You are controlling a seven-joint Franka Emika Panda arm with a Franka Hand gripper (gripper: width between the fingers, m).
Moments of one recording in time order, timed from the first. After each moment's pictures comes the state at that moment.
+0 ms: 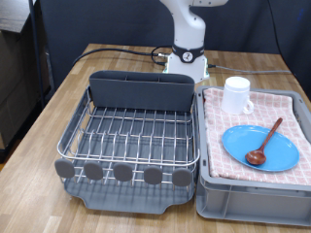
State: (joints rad) arm 0.03 -0.42 0.24 -2.12 0.07 1.70 1.36
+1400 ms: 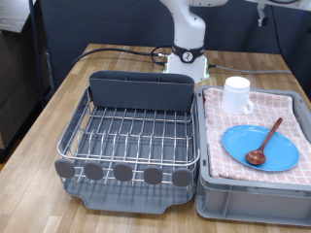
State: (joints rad) arm 0.03 -0.21 0.37 -2.24 -0.05 2.15 1.58
